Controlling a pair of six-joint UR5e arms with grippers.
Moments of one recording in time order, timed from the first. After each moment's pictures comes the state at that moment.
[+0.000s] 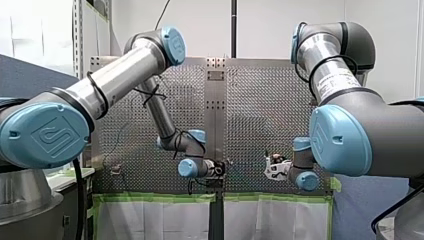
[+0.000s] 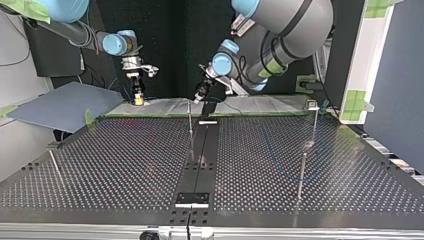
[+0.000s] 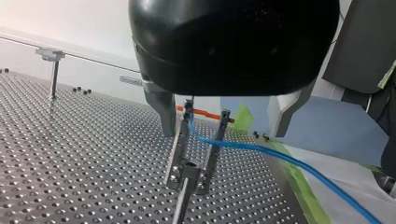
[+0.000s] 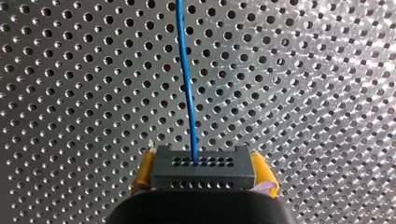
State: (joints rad) left arm -0.52 -2.48 -1.66 -2.32 -1.49 -1.70; right arm 1.77 -0.69 1.89 -1.26 1.27 1.47
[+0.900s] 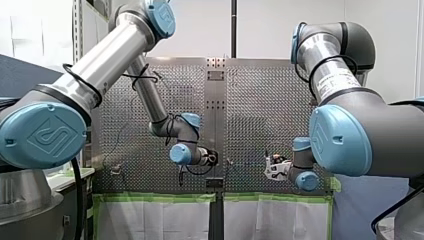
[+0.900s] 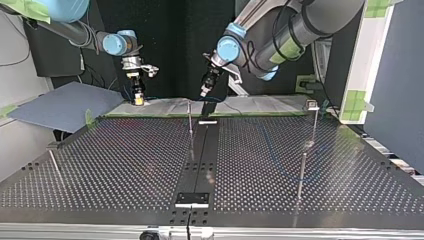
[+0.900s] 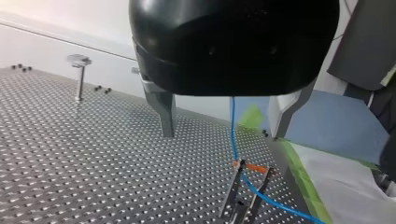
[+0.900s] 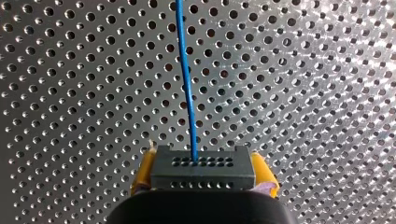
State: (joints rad) left arm -0.54 -2.27 -1.87 -2.34 -1.59 -1.73; right arm 1.78 -0.69 1.89 -1.26 1.28 1.47
